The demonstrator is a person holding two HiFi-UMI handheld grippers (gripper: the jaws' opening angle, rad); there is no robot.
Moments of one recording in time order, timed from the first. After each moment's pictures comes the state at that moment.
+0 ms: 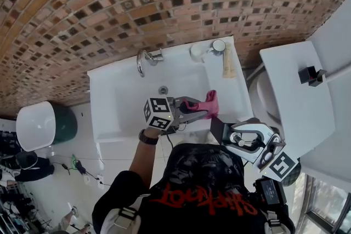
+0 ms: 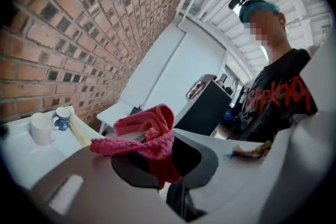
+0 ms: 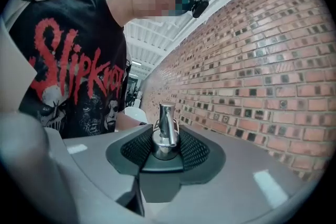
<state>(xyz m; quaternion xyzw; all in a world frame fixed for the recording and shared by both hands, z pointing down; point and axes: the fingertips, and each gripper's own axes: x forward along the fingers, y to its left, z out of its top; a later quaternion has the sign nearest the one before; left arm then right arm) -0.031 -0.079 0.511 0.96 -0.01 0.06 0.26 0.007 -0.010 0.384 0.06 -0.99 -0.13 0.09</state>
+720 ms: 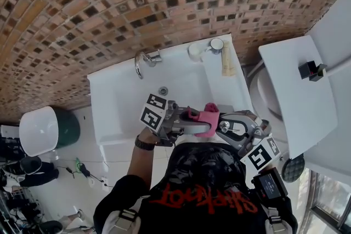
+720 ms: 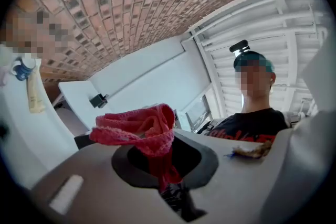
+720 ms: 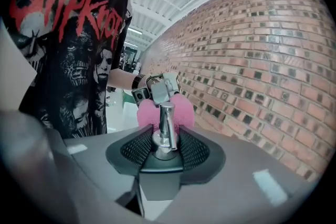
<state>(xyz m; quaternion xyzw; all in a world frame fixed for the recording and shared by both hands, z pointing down) -0.017 -0.038 0.439 0.89 0.14 -0.03 0.43 -0.011 -0.039 0.462 0.11 -0.96 -0.16 0.21</state>
